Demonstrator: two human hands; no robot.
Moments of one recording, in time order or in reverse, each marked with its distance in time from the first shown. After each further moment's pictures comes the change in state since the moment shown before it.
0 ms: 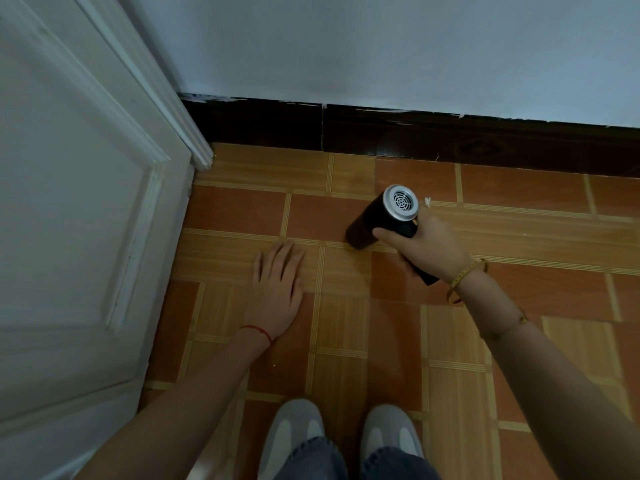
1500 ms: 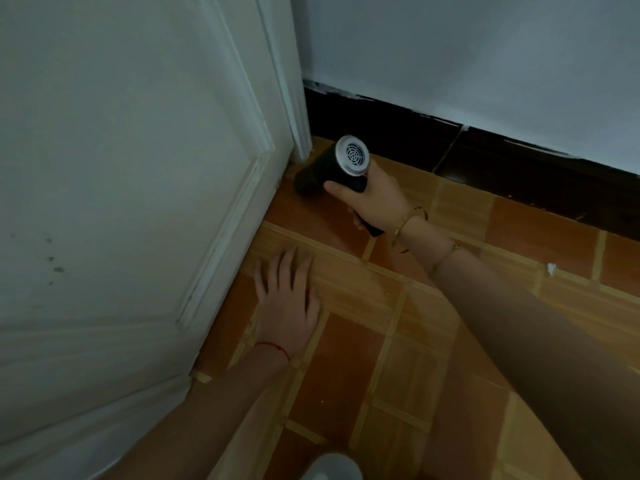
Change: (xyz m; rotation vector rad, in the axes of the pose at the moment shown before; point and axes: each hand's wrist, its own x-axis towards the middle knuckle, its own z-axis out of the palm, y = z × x) left_hand -0.016 -0.056 -0.031 0.185 0.072 -0.422; right_hand 0.147 -0.151 0.132 0.242 -0.265 -0.250
